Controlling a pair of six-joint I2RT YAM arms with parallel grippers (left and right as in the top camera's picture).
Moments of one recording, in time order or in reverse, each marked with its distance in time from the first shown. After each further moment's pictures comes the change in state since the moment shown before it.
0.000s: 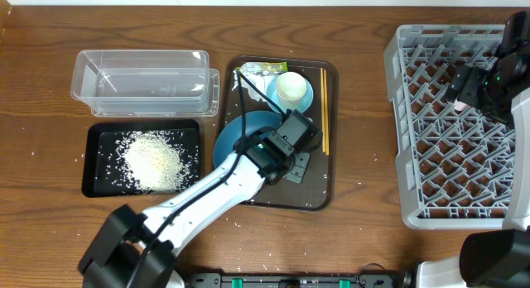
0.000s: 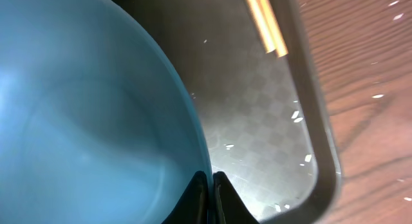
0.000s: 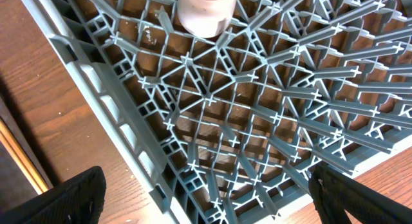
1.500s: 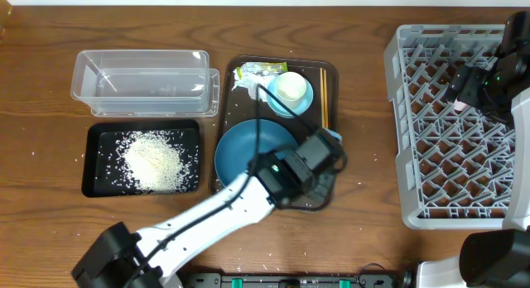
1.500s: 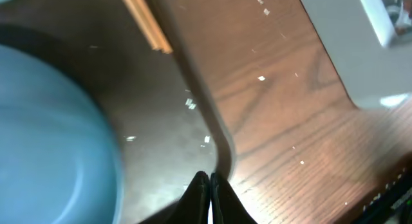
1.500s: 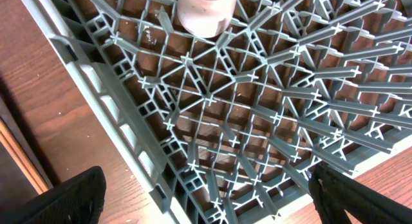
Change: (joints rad) left arm -0.188 -0.056 0.024 0.032 0.044 -0.074; right arm 0.000 0.000 0.000 0.000 0.000 0.000
